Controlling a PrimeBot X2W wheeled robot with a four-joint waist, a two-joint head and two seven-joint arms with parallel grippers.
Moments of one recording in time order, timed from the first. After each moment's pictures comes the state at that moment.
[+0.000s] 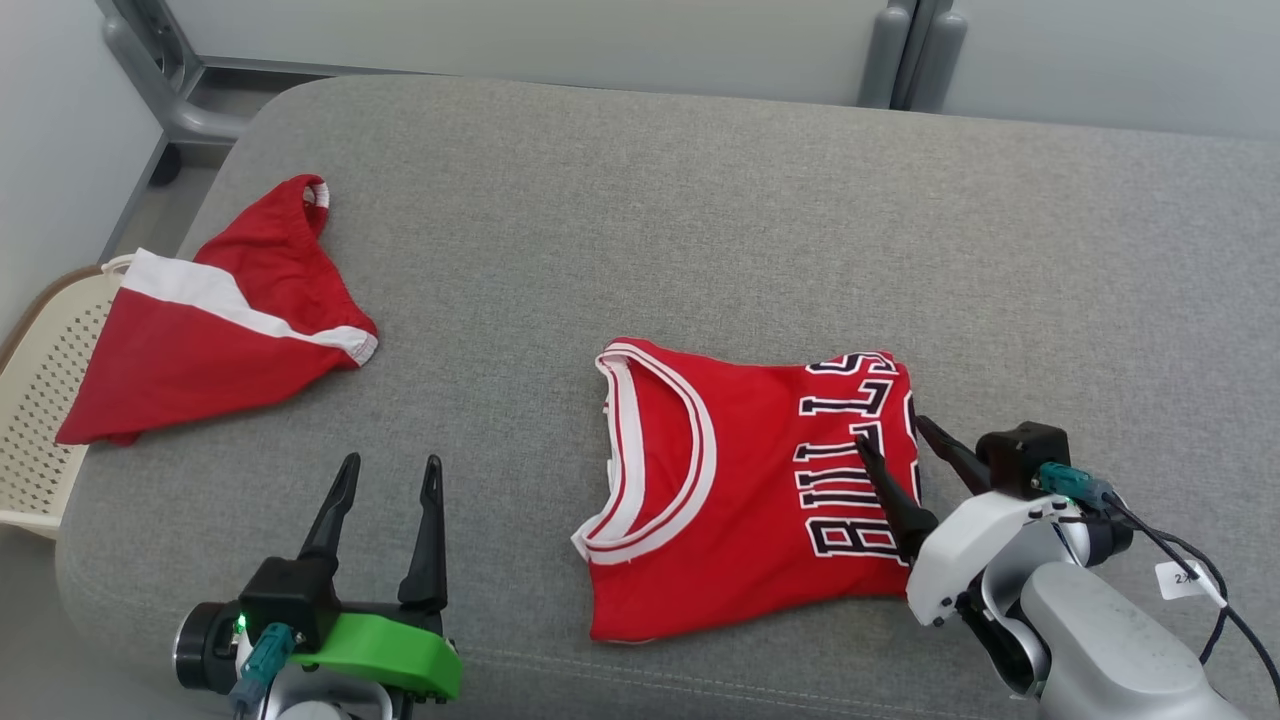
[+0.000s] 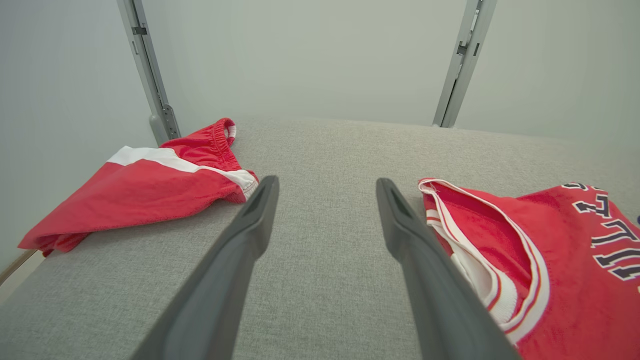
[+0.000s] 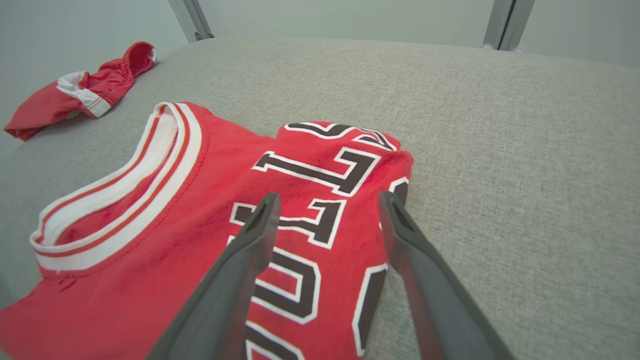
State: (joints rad) left arm -0.06 0.05 -0.12 0.23 -0.17 -0.07 -0.26; right arm -0.41 -0.27 0.55 0.64 0.55 0.13 -0.24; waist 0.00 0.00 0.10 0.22
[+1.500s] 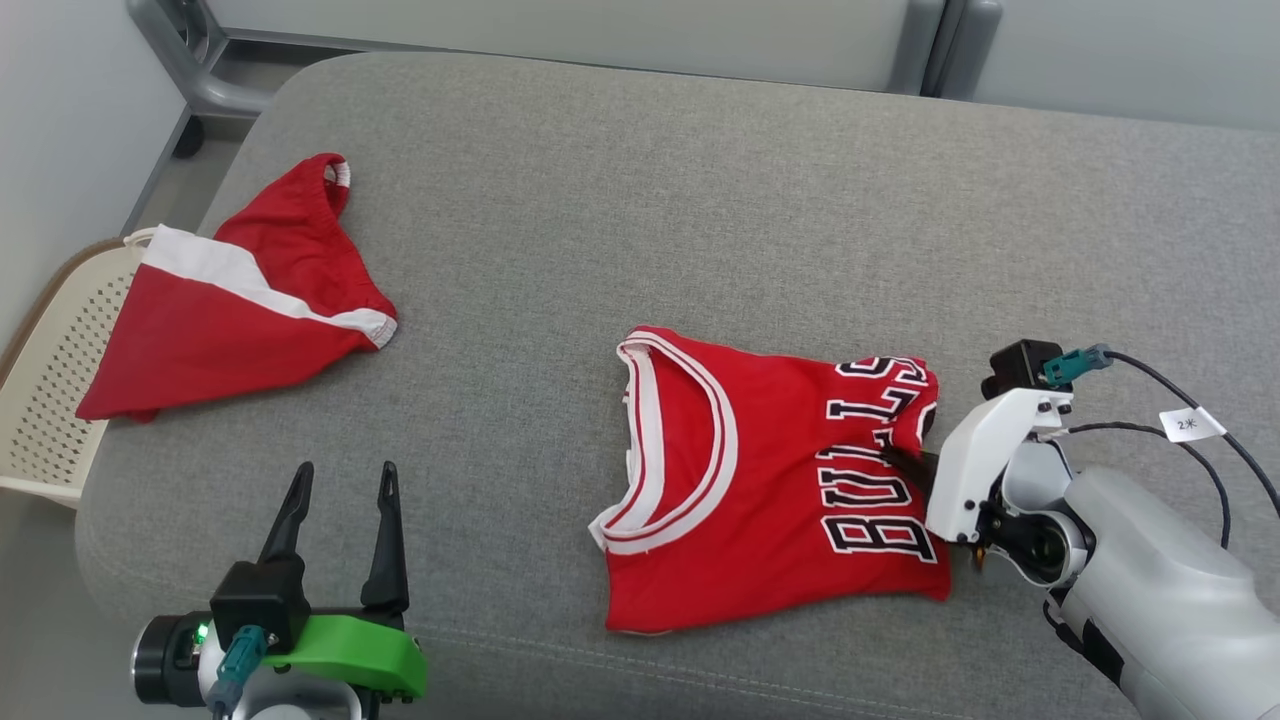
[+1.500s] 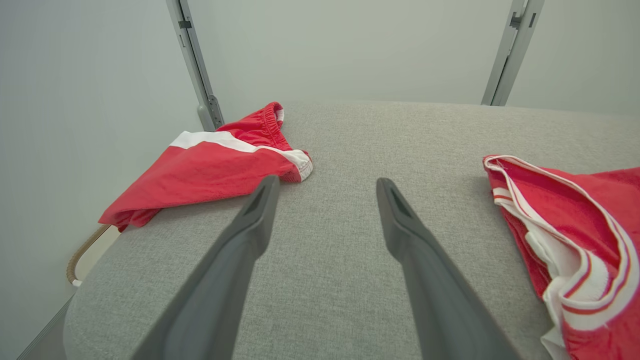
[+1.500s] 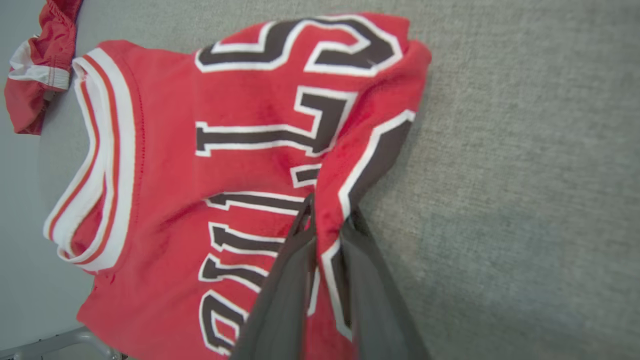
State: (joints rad) left arm -0.06 0.06 -0.05 0.26 -0.10 -0.05 -0.26; right arm -0.61 -0.34 0.68 0.75 1.08 0.13 0.31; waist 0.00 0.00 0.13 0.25
